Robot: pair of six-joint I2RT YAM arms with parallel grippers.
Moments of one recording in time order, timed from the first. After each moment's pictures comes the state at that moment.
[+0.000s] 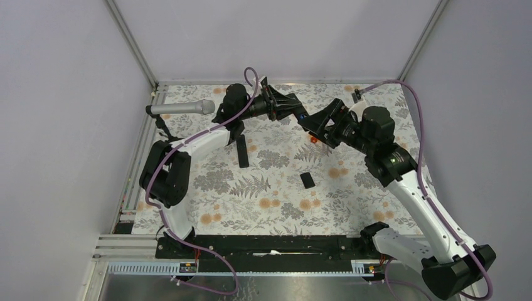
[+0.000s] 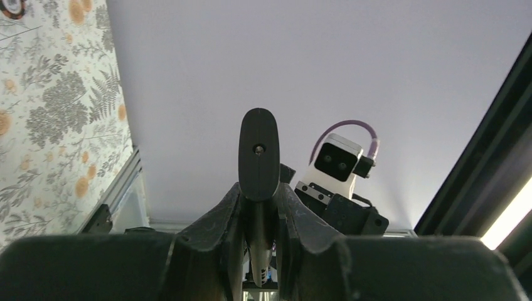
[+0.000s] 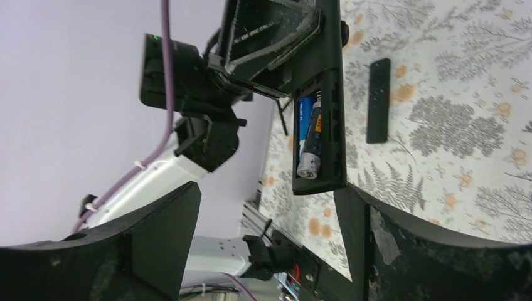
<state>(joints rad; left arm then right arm) -0.51 1.80 1.29 0.56 0.77 -1.70 0.44 1.01 1.07 -0.33 -0.32 0.99</state>
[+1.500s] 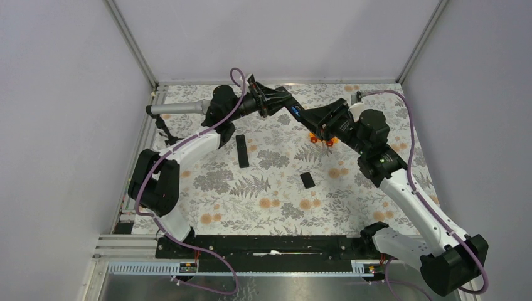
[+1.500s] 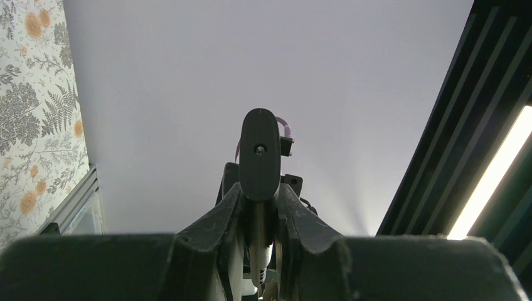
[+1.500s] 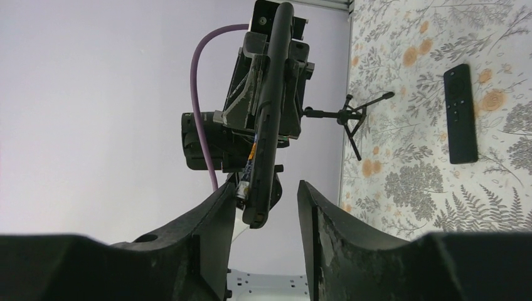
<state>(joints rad) -0.47 1.68 1.20 0.64 0.69 -1.86 0.44 1.02 0.94 0.00 -0.27 1.34</state>
